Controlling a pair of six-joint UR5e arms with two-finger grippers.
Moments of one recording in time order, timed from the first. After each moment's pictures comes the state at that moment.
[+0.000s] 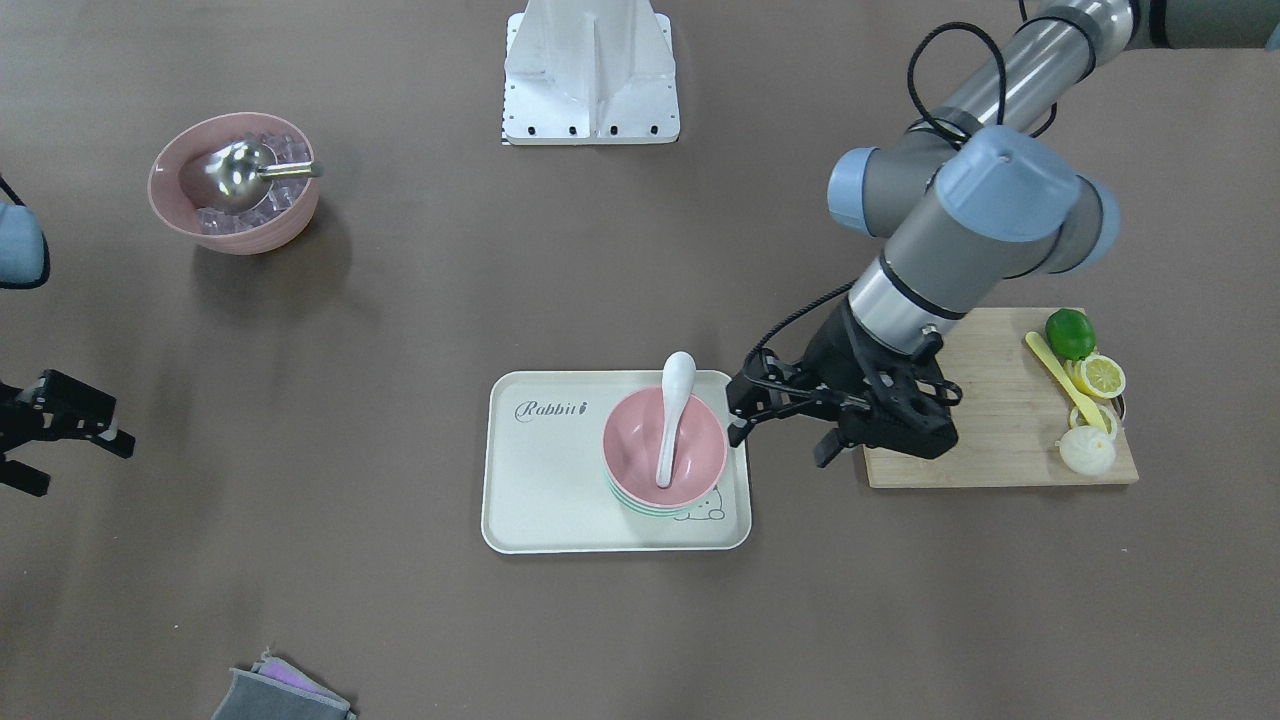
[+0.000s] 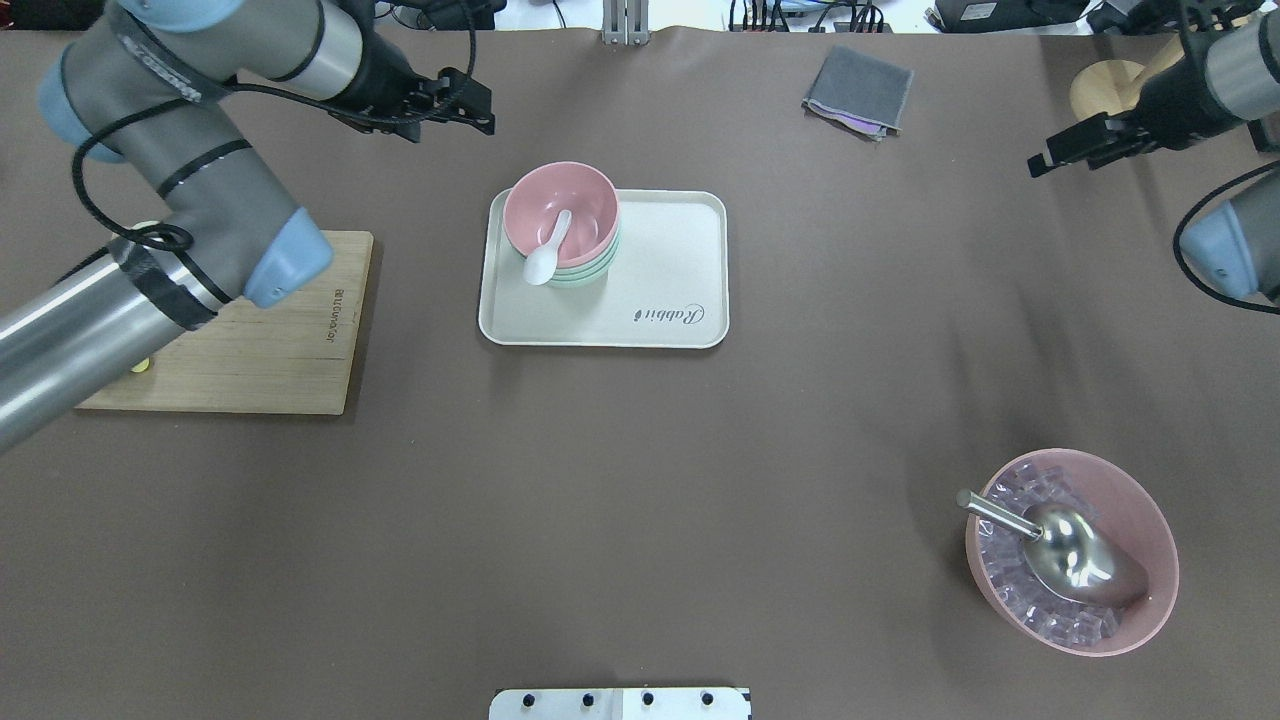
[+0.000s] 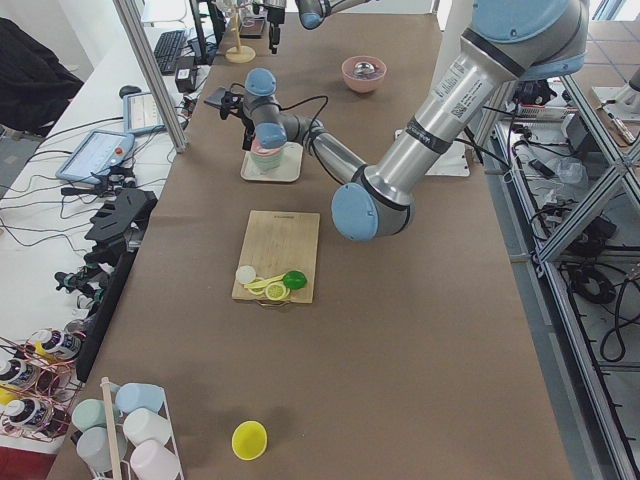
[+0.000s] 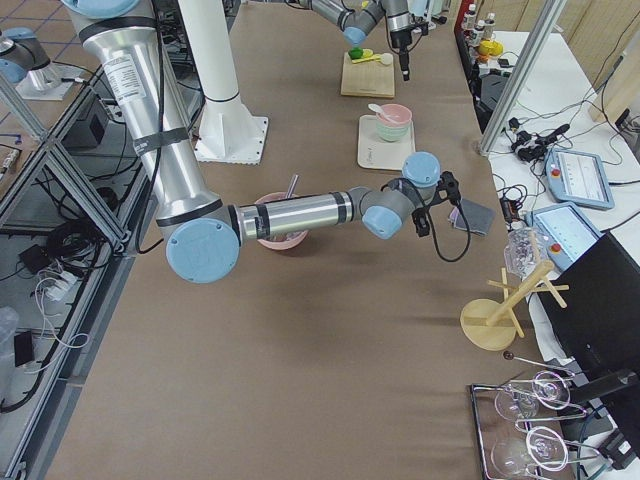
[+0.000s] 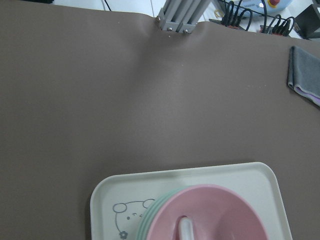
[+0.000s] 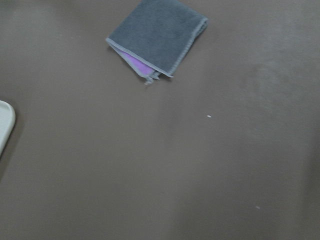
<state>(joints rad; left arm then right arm) -0.94 -2.23 -1.43 -2.18 -2.12 -1.01 1.23 -1.28 1.39 -0.90 2.42 0.52</state>
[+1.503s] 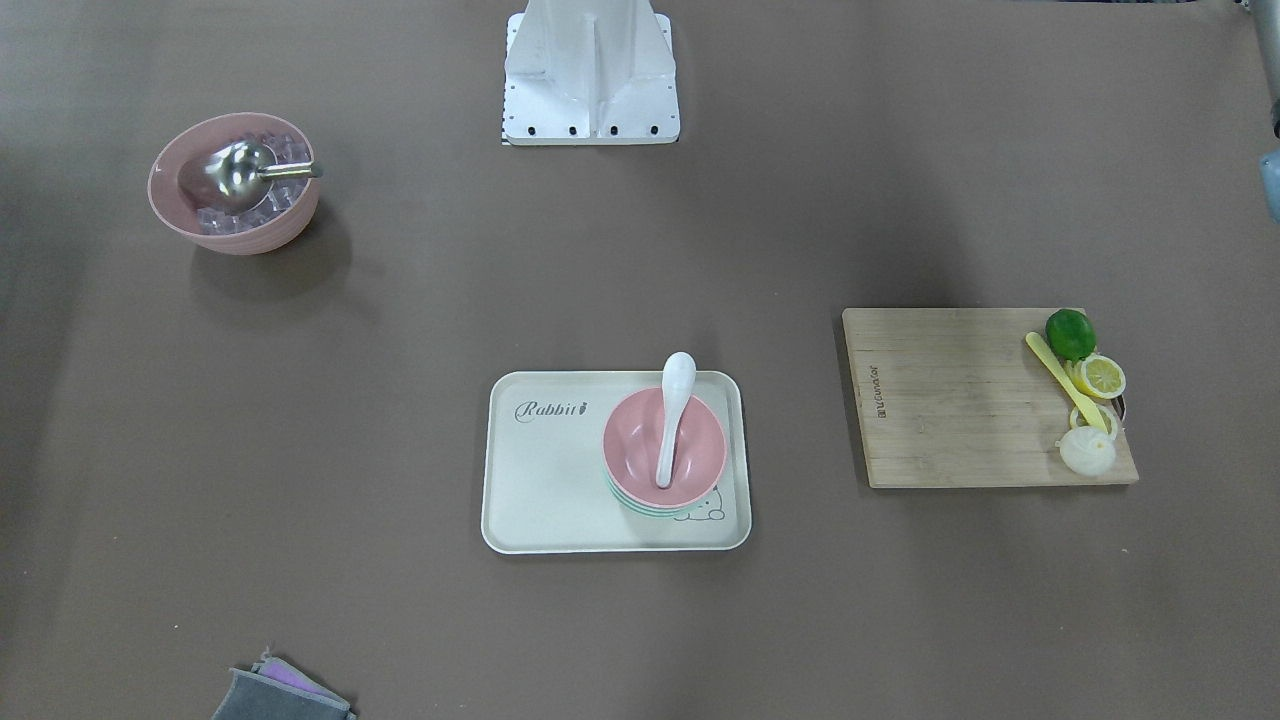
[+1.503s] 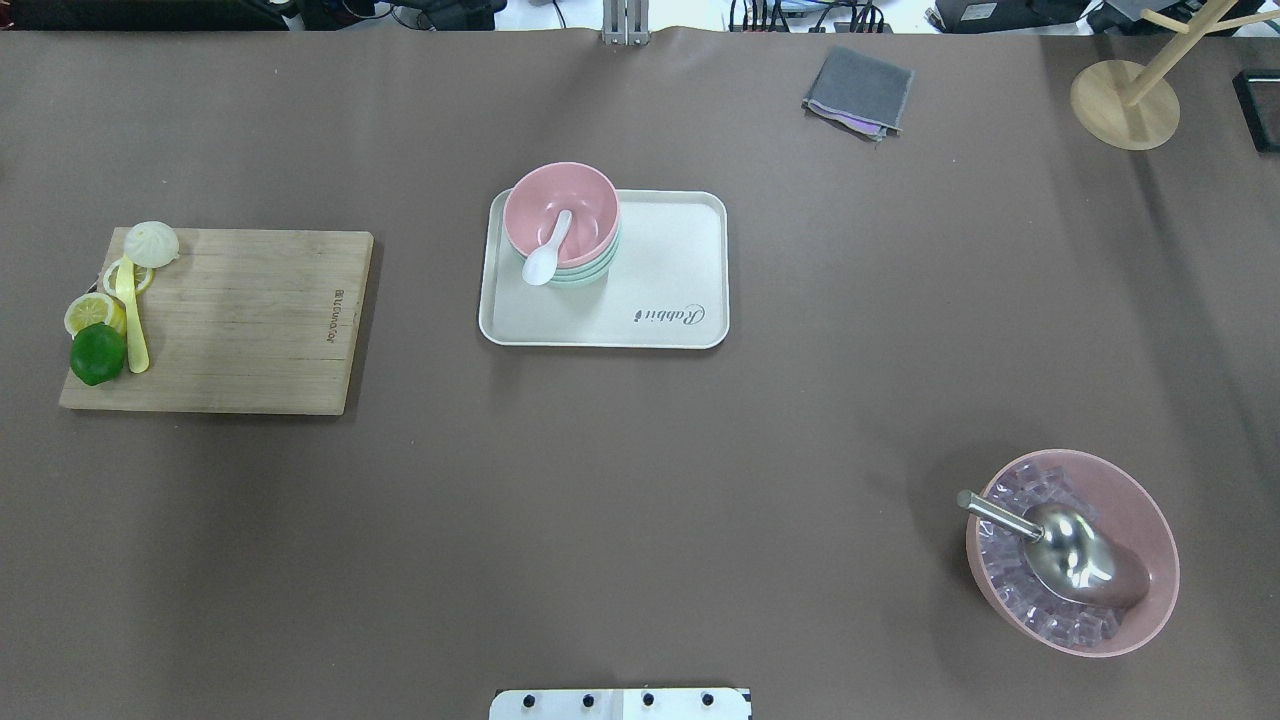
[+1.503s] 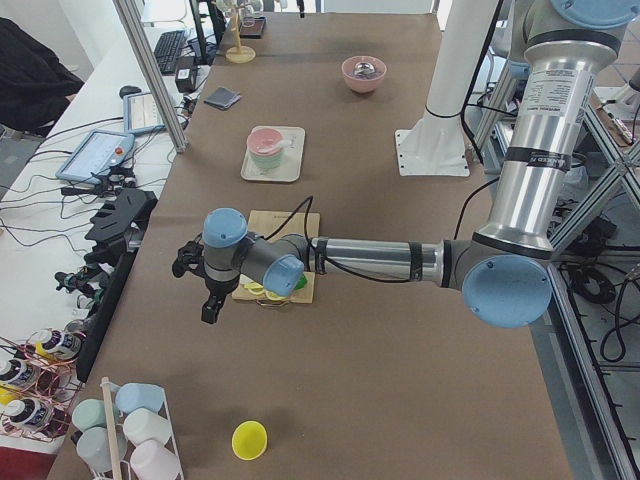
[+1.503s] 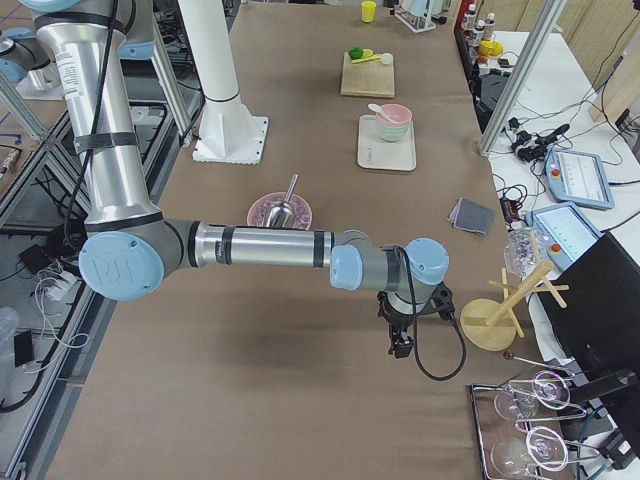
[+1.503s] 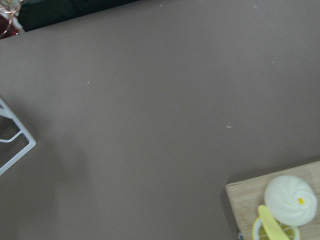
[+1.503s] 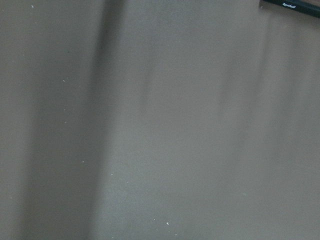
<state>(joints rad) -1.41 -1.74 -1.39 -2.03 -2.22 -0.18 1.49 -1.39 1.39 -1.60 2.26 -0.20</state>
